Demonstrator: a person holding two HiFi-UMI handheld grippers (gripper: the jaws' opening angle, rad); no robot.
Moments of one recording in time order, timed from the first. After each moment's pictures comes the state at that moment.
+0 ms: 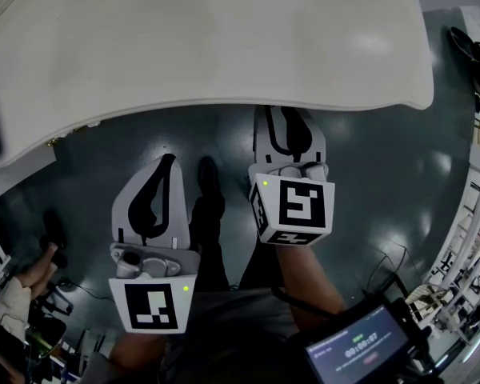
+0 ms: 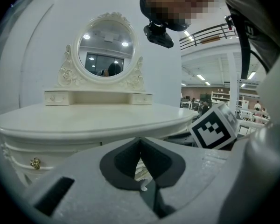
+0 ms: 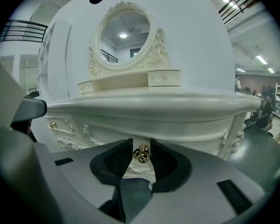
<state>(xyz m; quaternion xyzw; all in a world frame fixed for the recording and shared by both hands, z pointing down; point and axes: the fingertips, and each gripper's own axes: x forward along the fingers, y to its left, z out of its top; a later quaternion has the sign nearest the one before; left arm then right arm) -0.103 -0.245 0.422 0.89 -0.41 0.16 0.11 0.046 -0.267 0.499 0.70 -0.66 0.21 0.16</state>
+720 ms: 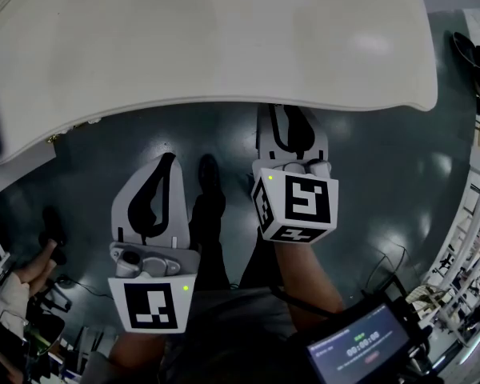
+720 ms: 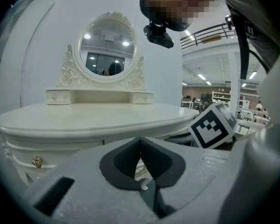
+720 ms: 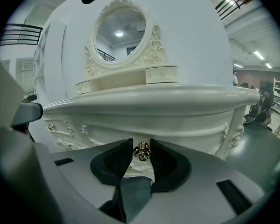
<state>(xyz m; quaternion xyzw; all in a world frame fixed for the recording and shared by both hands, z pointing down) -0.105 -0.243 0.425 0.89 -0.41 0.16 0.11 0.049 -0.266 0.505 0.71 -0.65 0.23 0.16</state>
